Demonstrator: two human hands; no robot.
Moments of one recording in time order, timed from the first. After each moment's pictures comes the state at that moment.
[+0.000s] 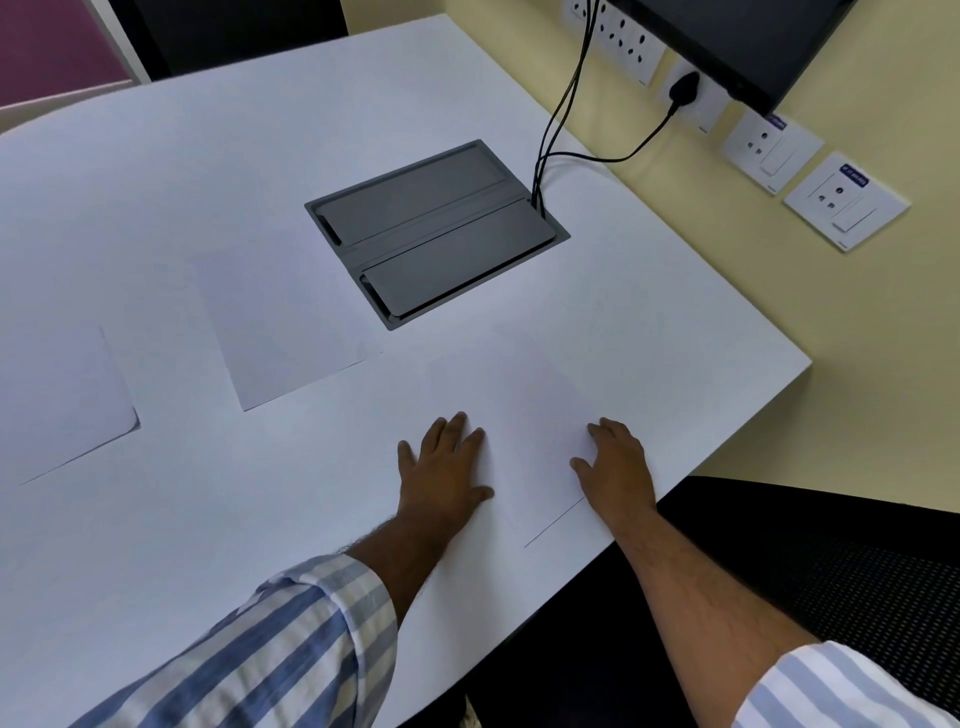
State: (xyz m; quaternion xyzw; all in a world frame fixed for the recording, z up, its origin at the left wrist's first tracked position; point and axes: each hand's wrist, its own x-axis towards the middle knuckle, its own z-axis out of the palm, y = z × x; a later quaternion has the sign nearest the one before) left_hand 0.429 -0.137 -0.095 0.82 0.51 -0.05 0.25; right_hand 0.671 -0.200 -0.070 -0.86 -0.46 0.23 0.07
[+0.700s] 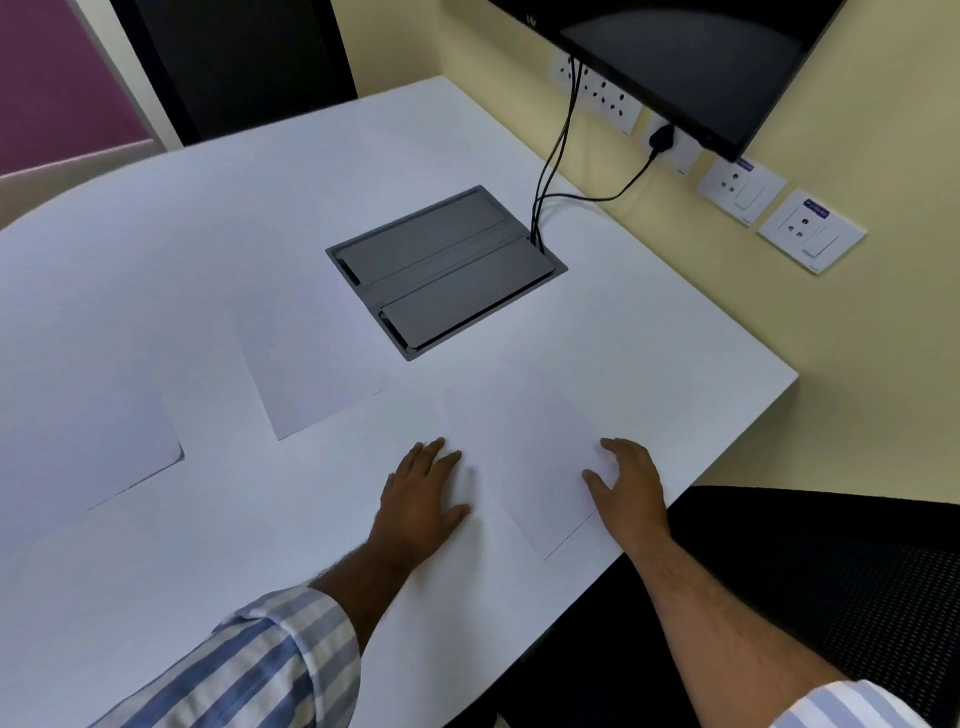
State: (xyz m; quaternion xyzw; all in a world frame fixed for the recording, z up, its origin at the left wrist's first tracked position) left_hand 0.355 -0.131 -0.073 0.80 0.51 0.04 0.31; right_hand 0.645 -0.223 -0.037 -0.85 -0.42 0.22 0.25
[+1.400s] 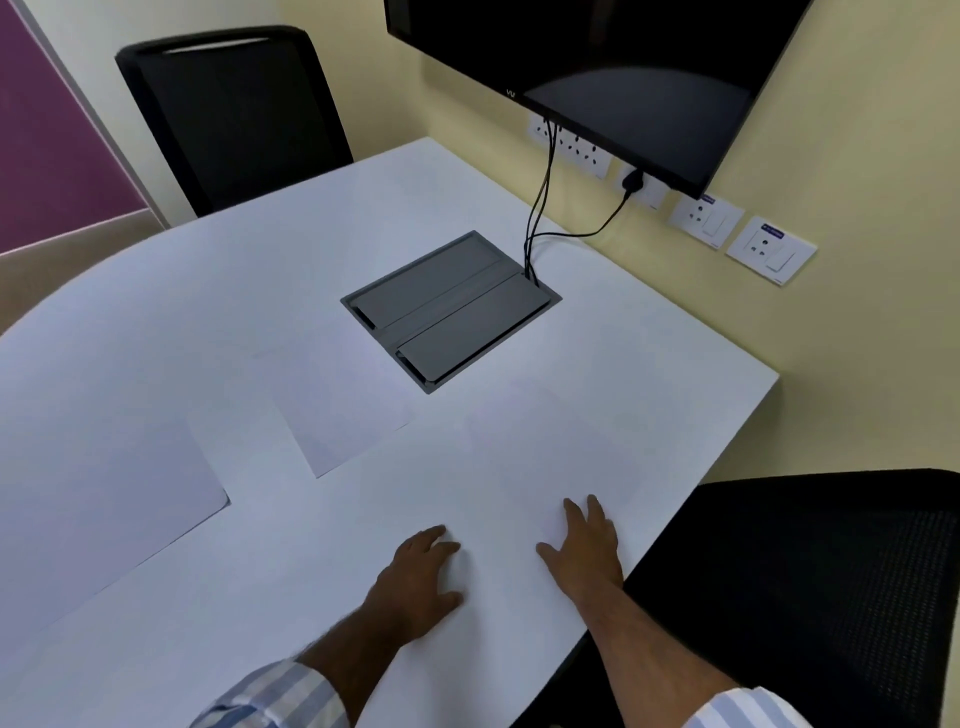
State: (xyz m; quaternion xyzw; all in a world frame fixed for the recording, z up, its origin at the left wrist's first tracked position) left_hand 0.272 -0.164 -0.061 0.81 0.44 -0.08 0.38; right_hand 0.522 -0.246 -0.043 -0.89 -0.35 0.30 0.05
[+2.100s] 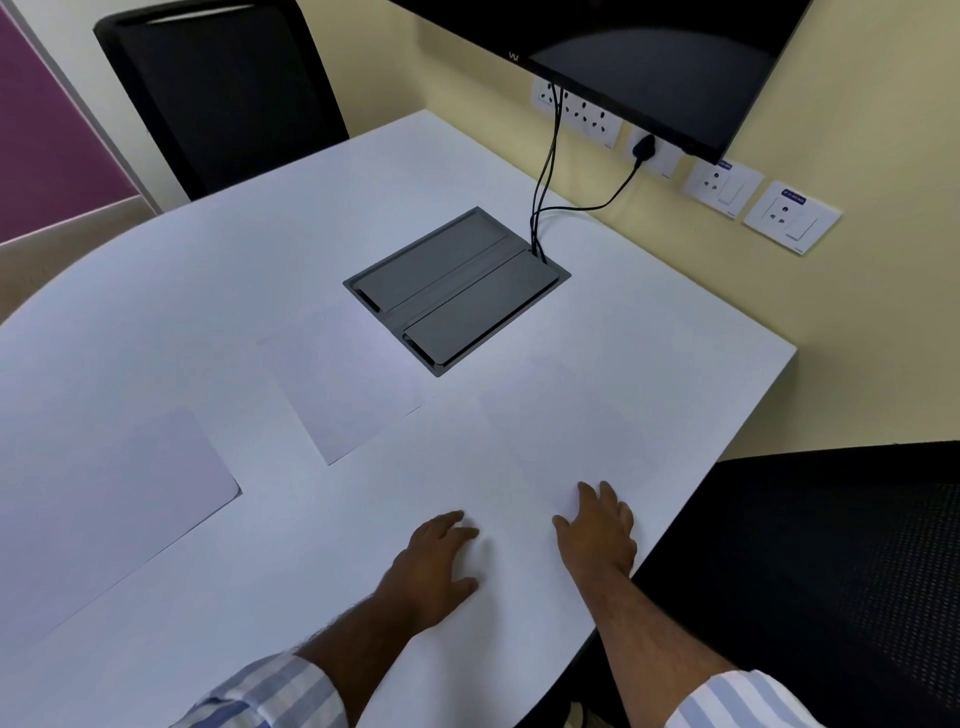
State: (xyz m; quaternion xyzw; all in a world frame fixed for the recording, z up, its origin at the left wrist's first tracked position) left_hand 0.263 -0.160 -0.059 0.83 0.41 -0.05 0.38; right_hand 0.502 -0.235 -0.052 -0.92 -0.32 0.22 0.03
